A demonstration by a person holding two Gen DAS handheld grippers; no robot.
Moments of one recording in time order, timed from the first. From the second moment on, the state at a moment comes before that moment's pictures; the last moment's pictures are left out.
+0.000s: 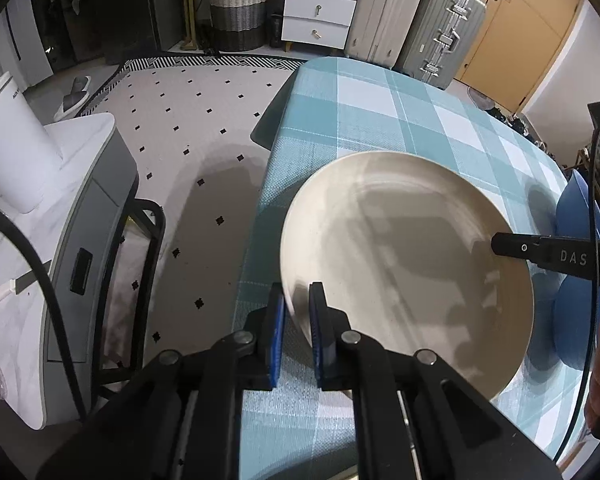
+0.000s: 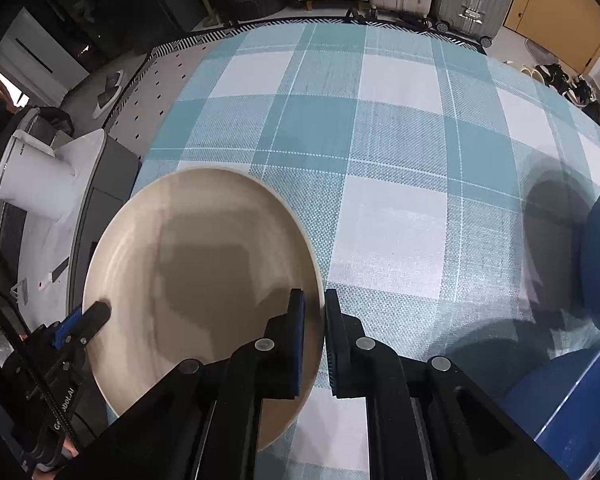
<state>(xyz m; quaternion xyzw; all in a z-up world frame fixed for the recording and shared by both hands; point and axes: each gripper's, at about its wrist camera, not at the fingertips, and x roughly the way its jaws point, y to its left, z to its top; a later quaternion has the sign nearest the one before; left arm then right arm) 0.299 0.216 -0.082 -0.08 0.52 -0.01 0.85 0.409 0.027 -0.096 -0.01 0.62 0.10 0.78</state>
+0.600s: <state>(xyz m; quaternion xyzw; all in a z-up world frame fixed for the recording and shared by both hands) 0.244 0.219 -0.035 -0.10 0.48 0.03 0.87 0.361 0.025 -0.050 0.01 0.61 0.14 0.78</state>
